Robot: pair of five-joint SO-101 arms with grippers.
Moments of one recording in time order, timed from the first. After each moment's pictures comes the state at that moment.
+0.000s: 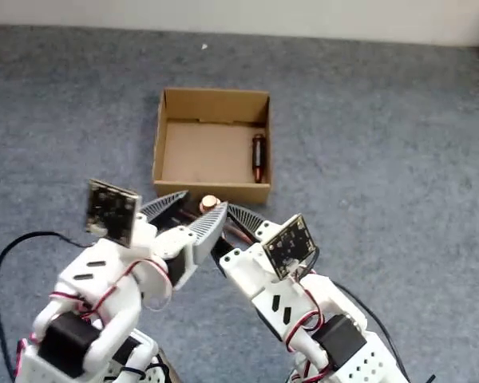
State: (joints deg) left arm 22.3 -86.5 57.6 59.6 16.3; right arm -45.3 -91.6 79.9 28.2 3.4
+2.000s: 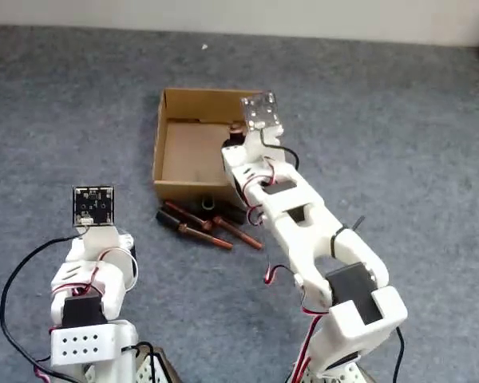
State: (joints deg) left arm -13.7 -86.4 90.4 50.6 0.8; right arm -26.4 6.6 32.4 1.7 -0.8
